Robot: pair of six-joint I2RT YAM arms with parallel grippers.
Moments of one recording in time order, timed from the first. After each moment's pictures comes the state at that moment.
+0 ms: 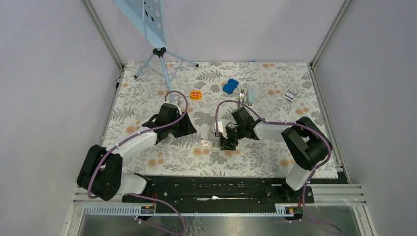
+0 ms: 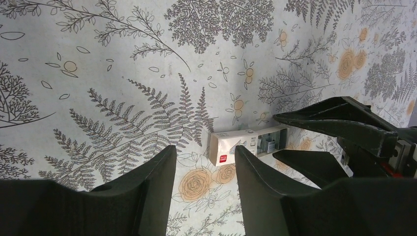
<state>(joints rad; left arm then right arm) -0.43 1.32 0.68 -0.19 0.20 -0.67 0.64 1.72 0.81 -0.09 -0.71 -0.83</state>
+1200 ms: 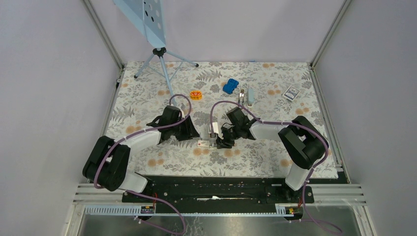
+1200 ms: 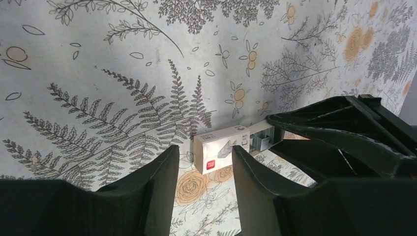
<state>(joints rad) -0.44 1.41 0.65 -0.10 0.30 -0.69 0.69 1.75 0.86 -0.10 -0.67 -0.82</state>
